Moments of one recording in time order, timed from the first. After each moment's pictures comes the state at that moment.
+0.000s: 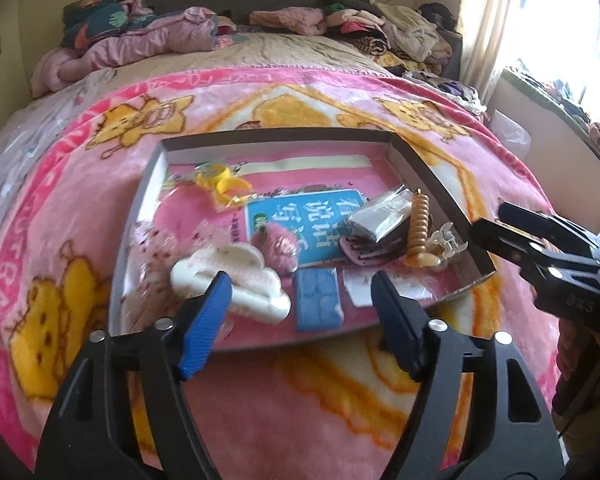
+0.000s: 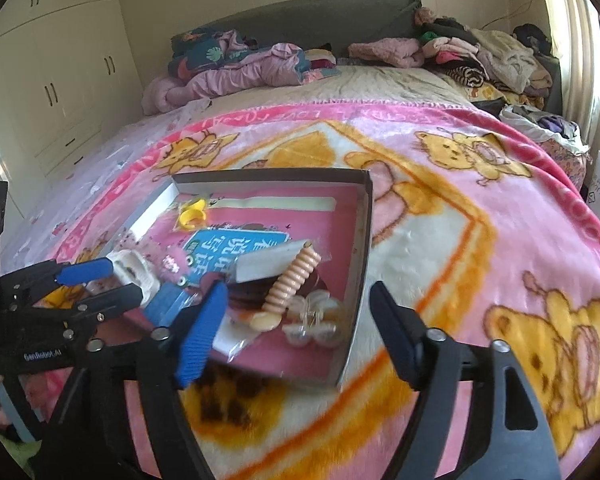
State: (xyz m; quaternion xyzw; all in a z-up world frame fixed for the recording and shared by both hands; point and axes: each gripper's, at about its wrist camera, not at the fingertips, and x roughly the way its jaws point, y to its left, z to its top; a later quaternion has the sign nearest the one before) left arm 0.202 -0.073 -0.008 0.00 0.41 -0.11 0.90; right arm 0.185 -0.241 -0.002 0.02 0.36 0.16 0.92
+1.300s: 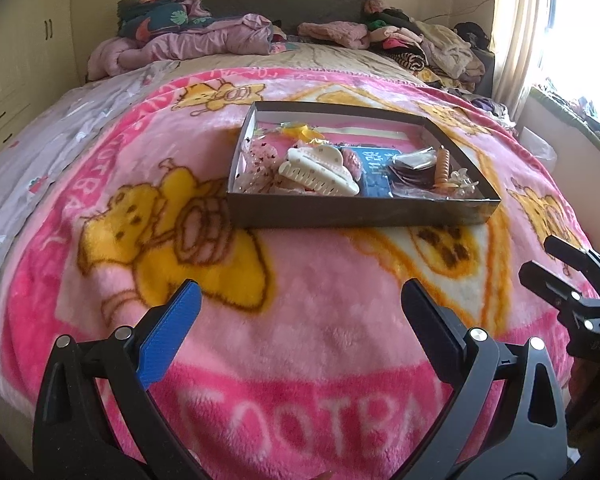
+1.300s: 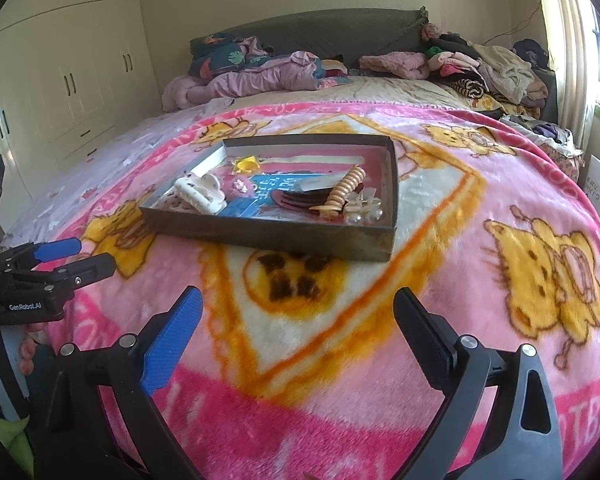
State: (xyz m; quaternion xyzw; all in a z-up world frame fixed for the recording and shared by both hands) left arm 0.087 -0.024 -0.012 -0.01 0.39 -0.04 0.92; right arm 0.063 -0.215 -0.021 0.01 0.34 0.17 0.93
